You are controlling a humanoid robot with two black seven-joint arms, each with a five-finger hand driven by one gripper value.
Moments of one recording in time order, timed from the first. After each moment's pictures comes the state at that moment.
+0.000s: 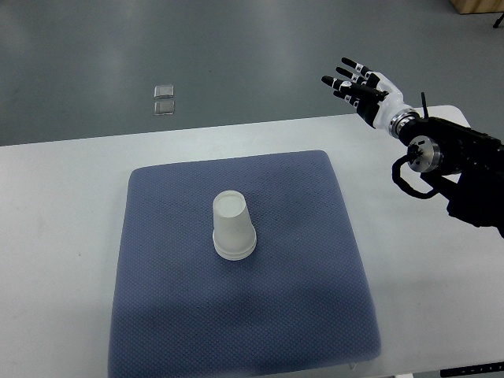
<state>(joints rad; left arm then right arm) -0.04 0.00 -0.06 -0.18 0.12 0.06 0.15 1.02 -0.23 0.20 0.55 0.26 0.10 0.29</state>
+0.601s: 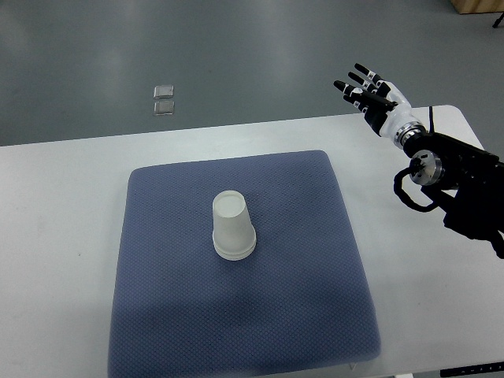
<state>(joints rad) -0.04 0.00 -0.06 -0.18 0.12 0.06 0.15 0.96 -0.20 0.26 0.47 0.26 0.12 0.36</state>
